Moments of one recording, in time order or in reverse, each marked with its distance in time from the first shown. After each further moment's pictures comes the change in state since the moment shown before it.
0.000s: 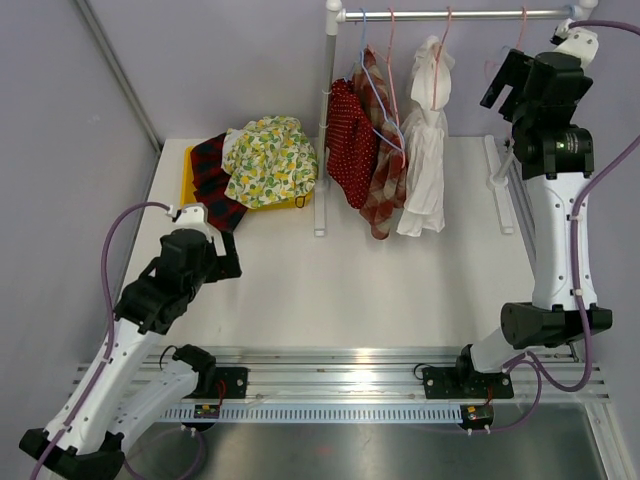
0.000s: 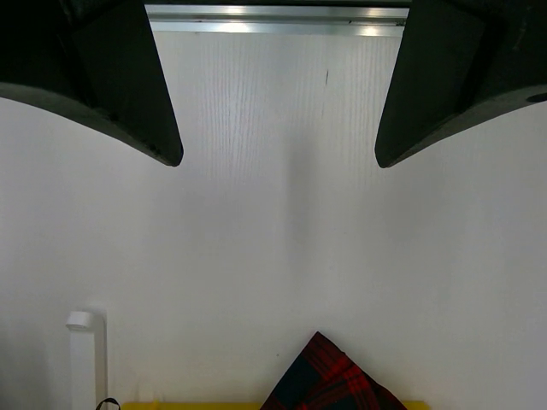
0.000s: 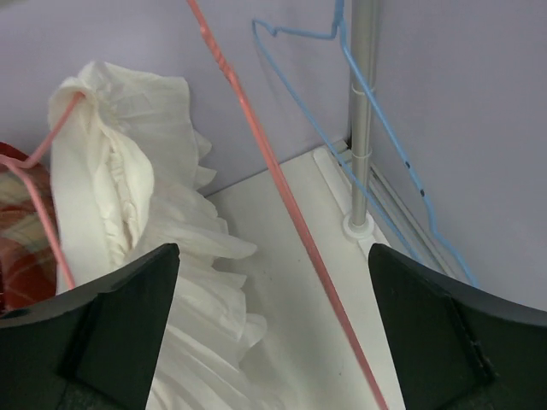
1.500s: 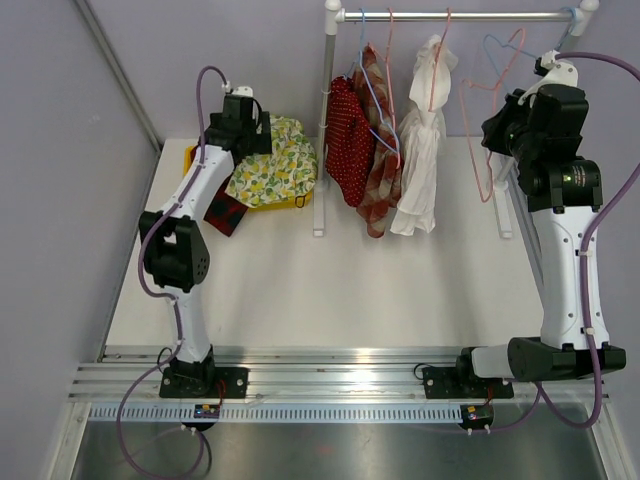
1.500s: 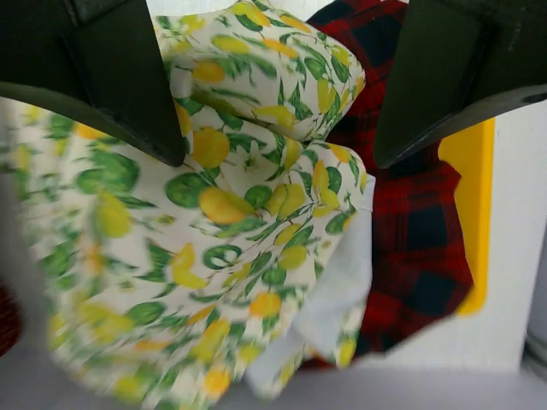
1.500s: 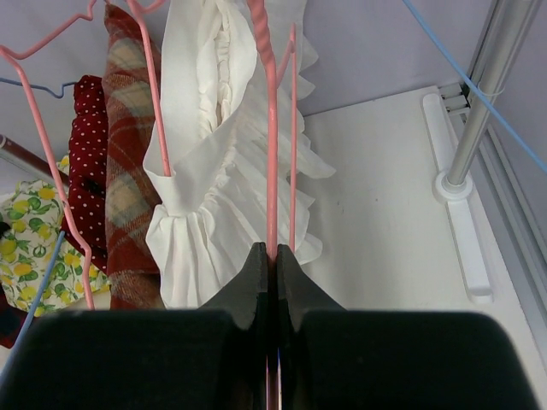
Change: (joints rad) left arm 0.203 1.275 1.065 0.330 0.043 0.244; right arm 0.000 -0.208 -0.219 -0.032 -0.344 0.038
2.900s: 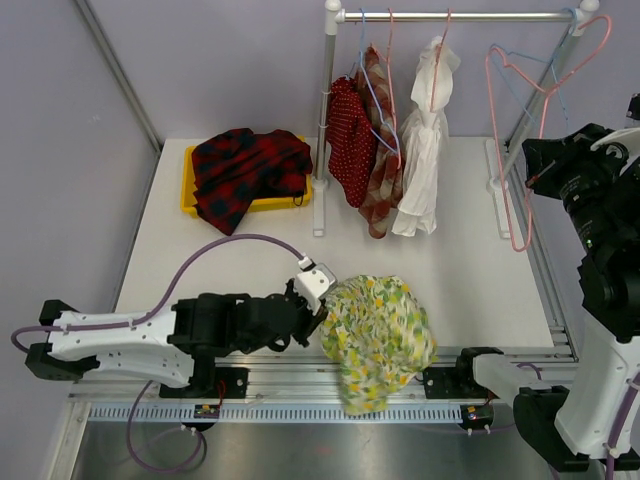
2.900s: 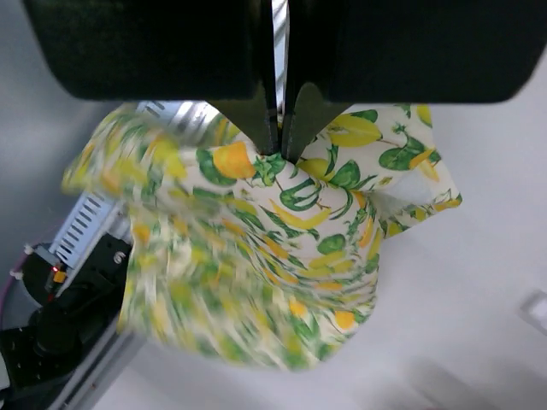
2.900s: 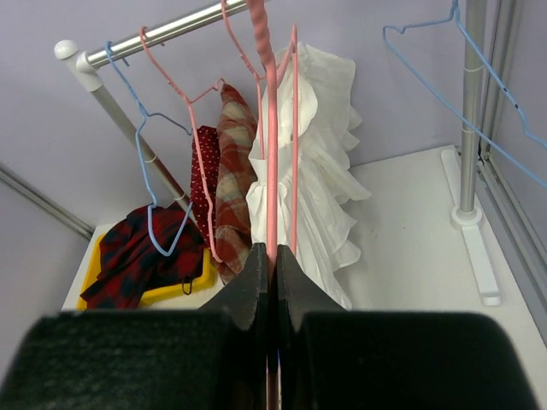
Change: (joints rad) left arm -1.281 -1.042 -0.990 -0.062 -0.163 -0.285; right arm 0.000 -0.294 0.169 -0.208 -0.052 0.062
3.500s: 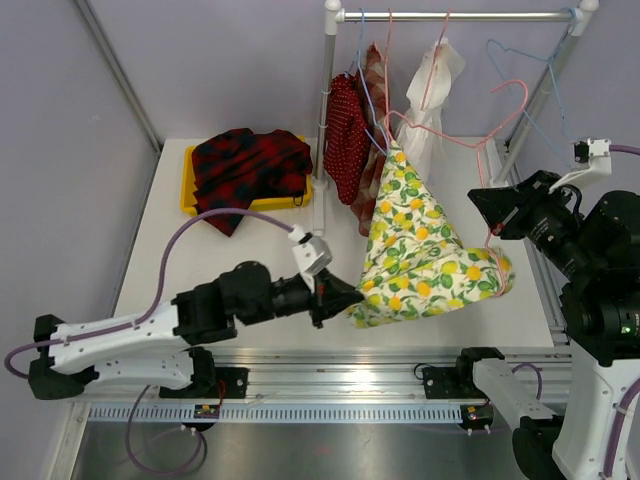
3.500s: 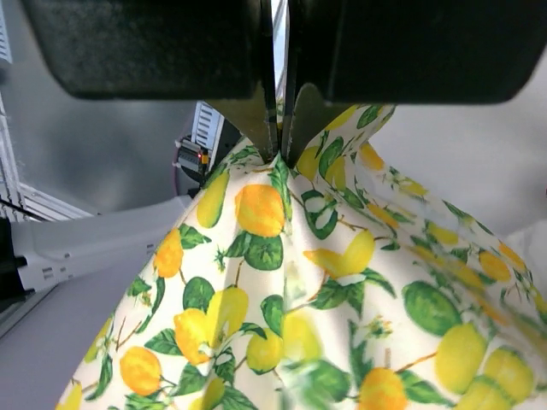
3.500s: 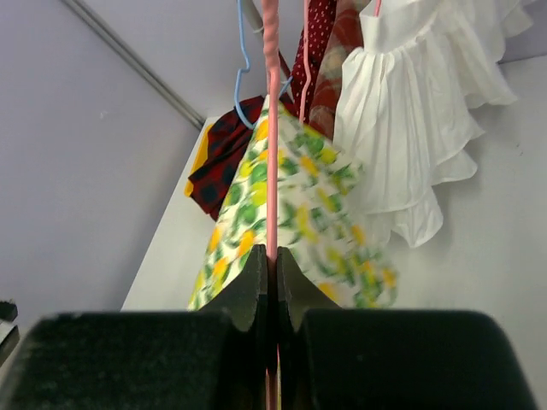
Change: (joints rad) left arm 0.210 0.051 0.023 0.501 0.453 0.114; right arm -0.005 -0.194 -0.333 0.029 -0.376 0.137
